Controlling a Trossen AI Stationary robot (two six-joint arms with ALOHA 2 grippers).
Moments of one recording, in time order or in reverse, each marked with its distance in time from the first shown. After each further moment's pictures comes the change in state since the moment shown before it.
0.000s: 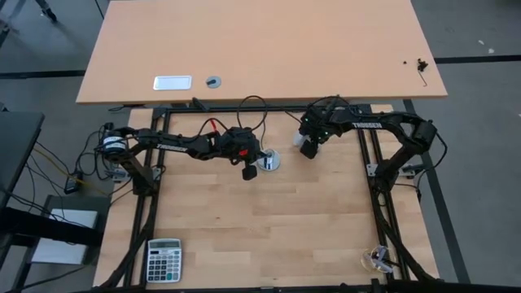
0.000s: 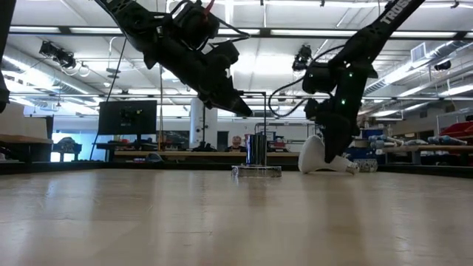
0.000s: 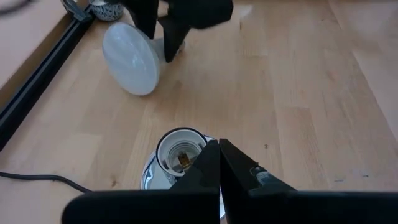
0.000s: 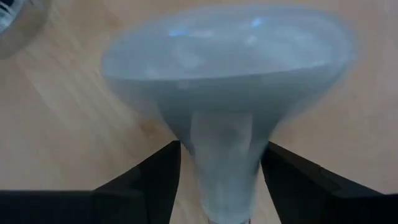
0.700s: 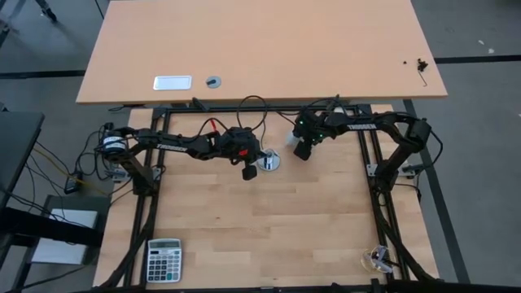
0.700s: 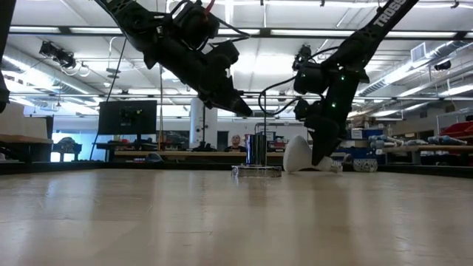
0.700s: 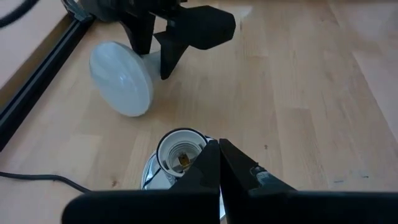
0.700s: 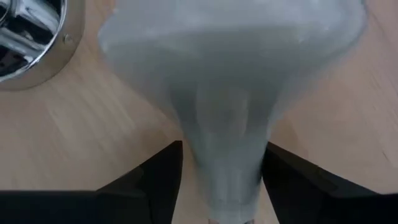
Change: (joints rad) left arm 0.000 0.000 0.000 0.002 0.000 -0.002; right arm 0.051 0.047 0.023 0.099 0.016 0.002
